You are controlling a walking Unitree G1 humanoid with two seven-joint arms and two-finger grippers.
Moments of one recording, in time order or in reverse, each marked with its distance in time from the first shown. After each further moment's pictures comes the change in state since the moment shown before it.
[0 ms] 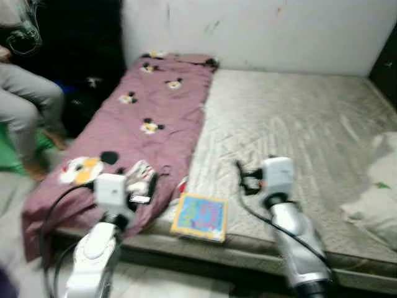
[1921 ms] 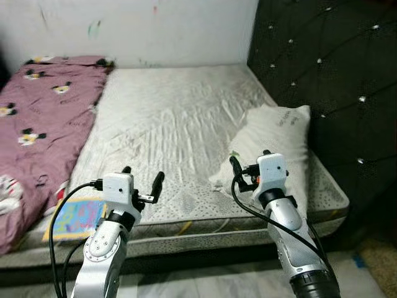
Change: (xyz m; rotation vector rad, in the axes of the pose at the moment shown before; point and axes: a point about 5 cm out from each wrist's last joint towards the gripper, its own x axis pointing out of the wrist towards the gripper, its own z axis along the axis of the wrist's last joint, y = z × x) left arm 0.008 -0.013 0.001 -0.027 -0.018 -0.053; right arm 0.006 -0.006 -0.004 -0.055 -0.012 -0.010
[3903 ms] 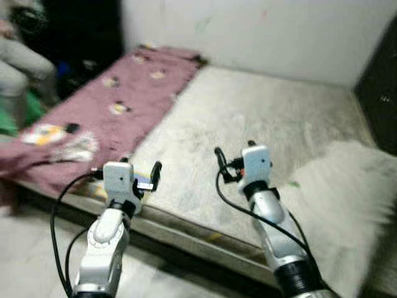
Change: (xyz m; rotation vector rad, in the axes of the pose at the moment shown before) left arm 0.019 0.004 0.005 0.017 -0.016 0.073; right arm 0.014 0.022 0.012 0.020 -0.076 0.038
